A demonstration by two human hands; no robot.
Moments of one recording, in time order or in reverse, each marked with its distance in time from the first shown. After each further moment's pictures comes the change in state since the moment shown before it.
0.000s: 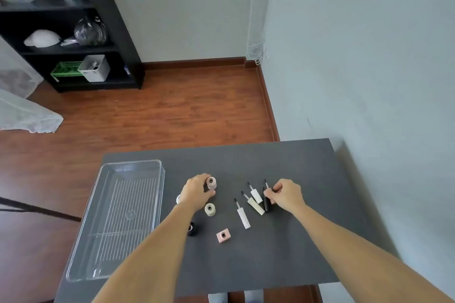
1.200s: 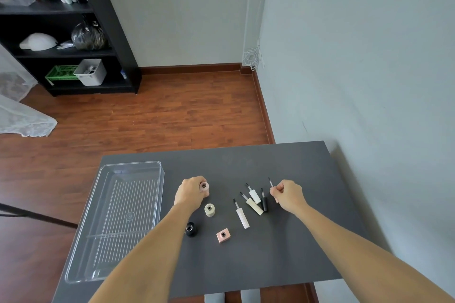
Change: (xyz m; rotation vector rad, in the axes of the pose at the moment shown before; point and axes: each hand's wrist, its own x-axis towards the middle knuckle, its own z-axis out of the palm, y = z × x) left_hand -0.004 -0.003 -0.010 0.028 0.057 -0.092; right_hand -0.007 0.000 -0.011 -0.032 0.021 -0.018
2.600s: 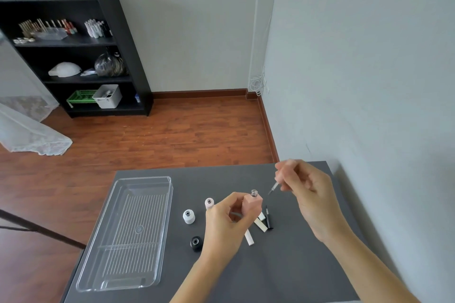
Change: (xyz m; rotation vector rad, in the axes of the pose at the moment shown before) left_hand -0.158 0.106 -0.034 -0.773 0.151 0.344; right_hand -0.162 -0.112 -0.099 0.779 0.076 -0.645
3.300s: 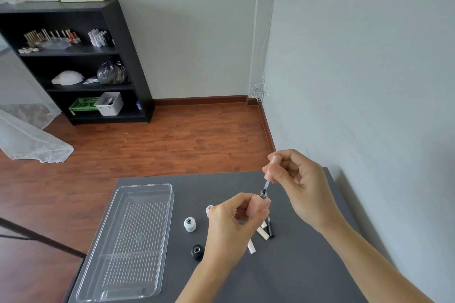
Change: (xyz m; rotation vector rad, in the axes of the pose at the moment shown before) left_hand -0.002 0.035 -0.001 0.071 0.011 0.082; right_hand 0.019 -0.017 0.011 -0.086 -0.086 -0.162
